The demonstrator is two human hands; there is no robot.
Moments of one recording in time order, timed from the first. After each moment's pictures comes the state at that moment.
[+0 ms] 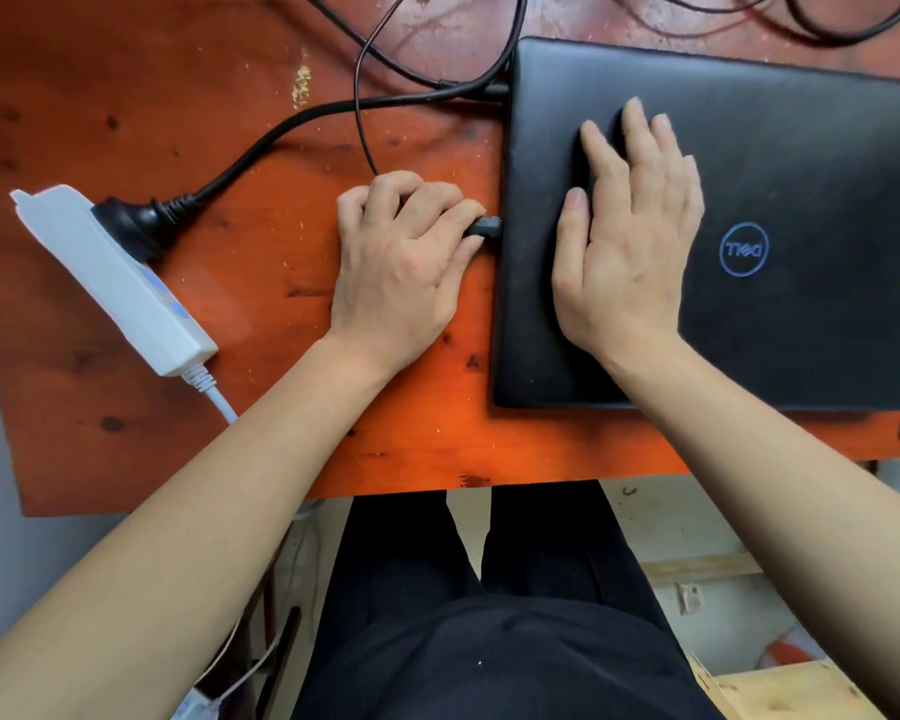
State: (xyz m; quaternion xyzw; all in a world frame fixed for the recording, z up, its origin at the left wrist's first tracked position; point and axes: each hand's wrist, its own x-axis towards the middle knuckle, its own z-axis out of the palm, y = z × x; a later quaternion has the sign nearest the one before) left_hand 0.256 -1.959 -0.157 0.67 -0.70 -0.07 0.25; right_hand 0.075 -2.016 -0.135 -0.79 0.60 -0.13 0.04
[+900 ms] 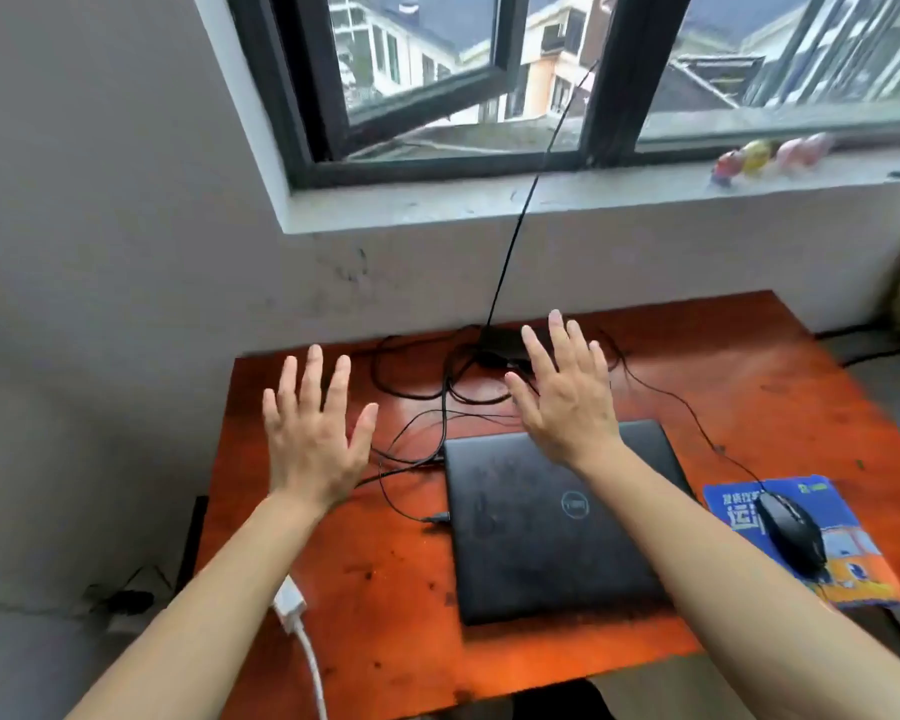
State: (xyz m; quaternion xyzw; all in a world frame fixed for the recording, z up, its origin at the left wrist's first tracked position) left_hand 0.317 -1.993 0.063 0.74 -0.64 0.03 0.19; right_hand 0.042 -2.078 0.077 -0.80 0.58 -0.17 0.01
